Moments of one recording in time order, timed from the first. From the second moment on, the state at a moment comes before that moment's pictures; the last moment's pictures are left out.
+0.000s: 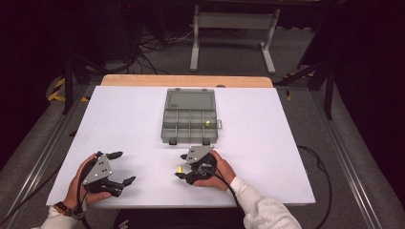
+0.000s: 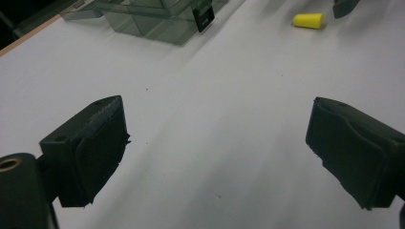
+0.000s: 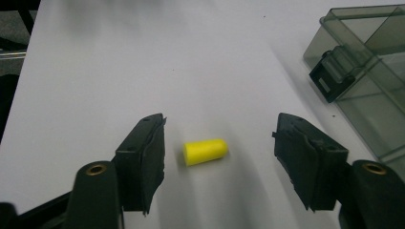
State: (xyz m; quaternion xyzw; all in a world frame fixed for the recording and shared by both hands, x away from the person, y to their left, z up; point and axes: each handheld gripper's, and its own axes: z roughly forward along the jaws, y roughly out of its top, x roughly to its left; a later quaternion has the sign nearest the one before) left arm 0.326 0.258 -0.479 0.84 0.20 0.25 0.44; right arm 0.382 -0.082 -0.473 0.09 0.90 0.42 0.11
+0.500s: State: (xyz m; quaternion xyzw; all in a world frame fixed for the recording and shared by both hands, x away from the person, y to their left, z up) left arm 0.326 0.257 -0.479 0.84 0.20 0.24 0.44; right arm 0.390 -0.078 -0.479 0.09 0.91 0.41 0.09
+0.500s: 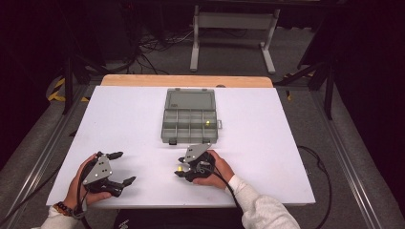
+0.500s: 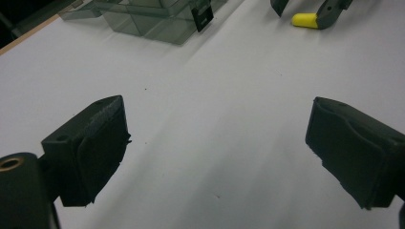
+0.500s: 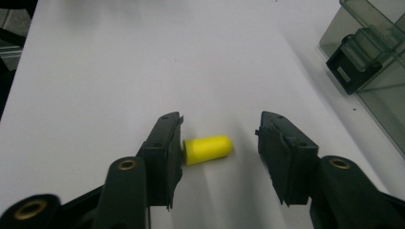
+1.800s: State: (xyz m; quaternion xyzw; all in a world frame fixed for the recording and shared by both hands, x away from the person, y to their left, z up) left arm 0.325 0.258 -0.478 0.84 0.20 0.25 0.44; right arm 0.388 -0.087 -0.469 0.08 0.90 0.42 0.11
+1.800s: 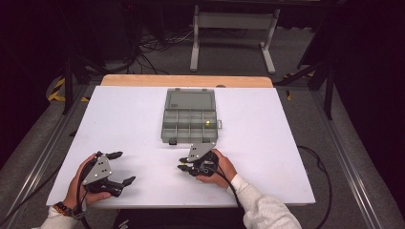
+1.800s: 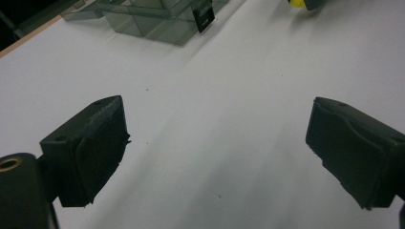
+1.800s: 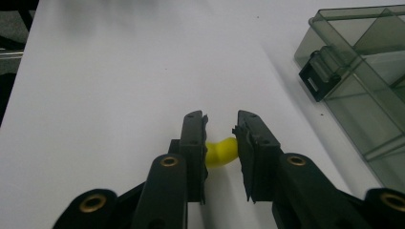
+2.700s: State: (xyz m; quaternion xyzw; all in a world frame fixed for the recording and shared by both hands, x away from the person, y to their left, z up) left arm 0.326 0.257 -0.479 0.84 0.20 0.25 0.44; right arm 0.393 -0.104 -0.454 0.11 0.88 0.44 0.15
